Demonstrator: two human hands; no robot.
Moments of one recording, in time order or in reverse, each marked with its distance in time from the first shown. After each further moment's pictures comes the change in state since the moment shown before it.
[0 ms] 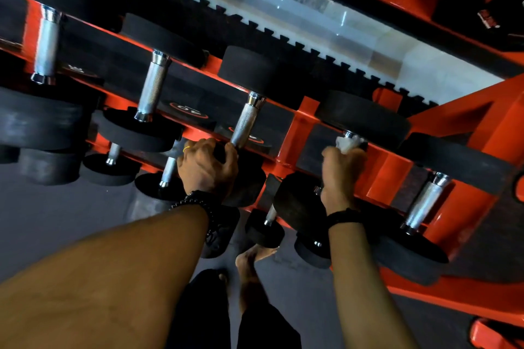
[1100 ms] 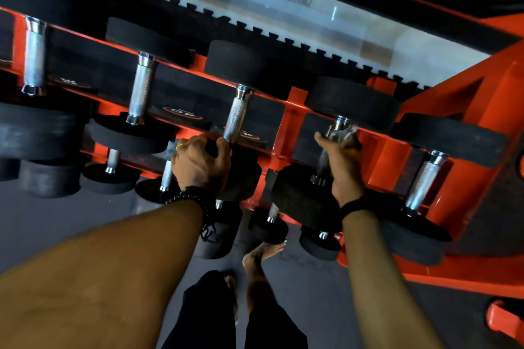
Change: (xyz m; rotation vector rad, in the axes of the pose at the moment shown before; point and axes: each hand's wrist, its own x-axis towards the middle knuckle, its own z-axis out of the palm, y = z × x) left_hand -0.003 0.005 -0.002 -0.093 0.055 0.051; right_hand 0.008 0.008 -0.029 0.082 -0.286 0.188
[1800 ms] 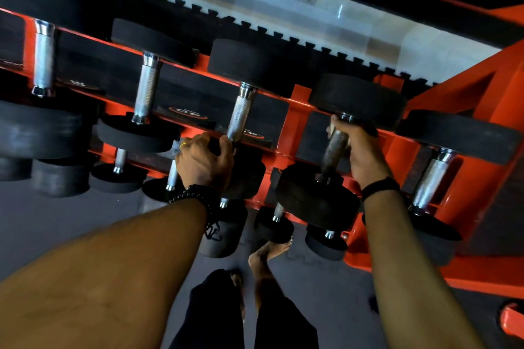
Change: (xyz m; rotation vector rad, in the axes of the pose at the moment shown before) left_hand 0.001 -0.002 0.003 0.008 0.019 0.018; right_hand 0.027 -0.017 -0.016 -0.045 -0.132 0.041
